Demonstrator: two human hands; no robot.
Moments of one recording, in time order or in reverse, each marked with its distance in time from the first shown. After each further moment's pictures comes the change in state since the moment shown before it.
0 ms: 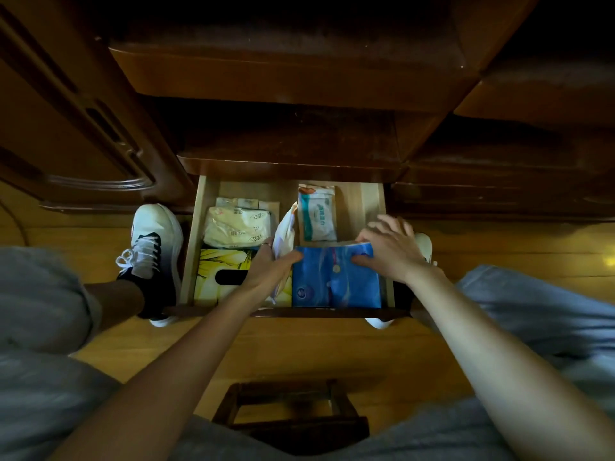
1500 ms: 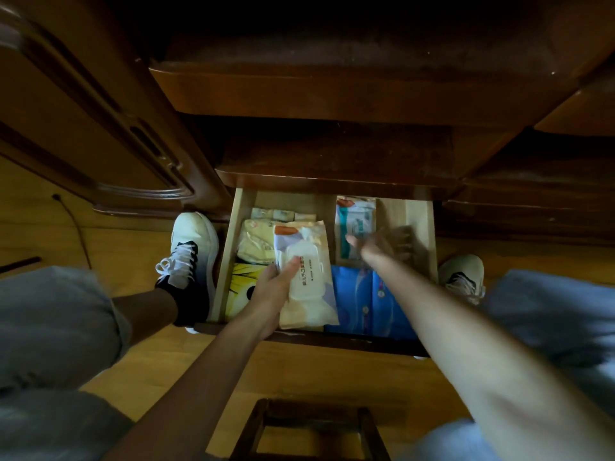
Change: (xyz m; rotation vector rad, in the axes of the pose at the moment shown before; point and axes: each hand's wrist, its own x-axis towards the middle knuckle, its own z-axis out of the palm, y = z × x) left_hand 0.000 -0.007 -0.038 -0.470 0.068 -0.209; right_hand 0.115 -0.081 0.032 1.002 -0.184 0.647
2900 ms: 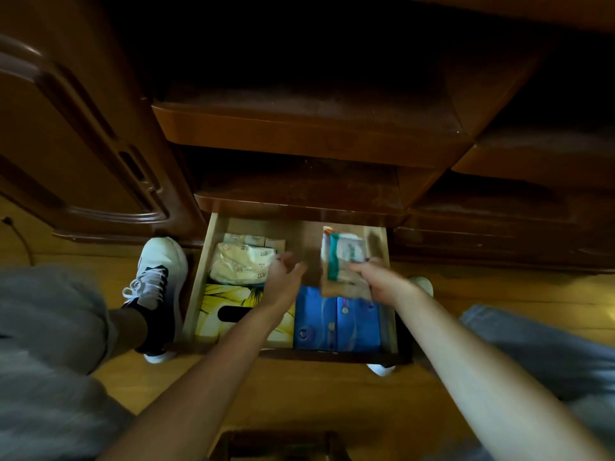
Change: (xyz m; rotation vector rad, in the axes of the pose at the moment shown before) left_hand 0.000 0.018 0.071 0.283 0.008 0.289; right_hand -0.087 0.005 -0.080 0.460 -0.201 0.052
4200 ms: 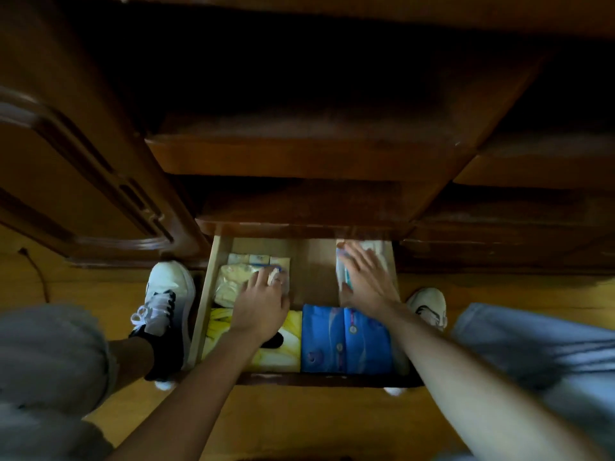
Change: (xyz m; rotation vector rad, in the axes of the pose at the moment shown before) left_hand 0.012 -0.001 -0.050 1.386 0.089 0.508; right_hand 0.050 0.016 -0.001 -1.409 0.339 -0.901
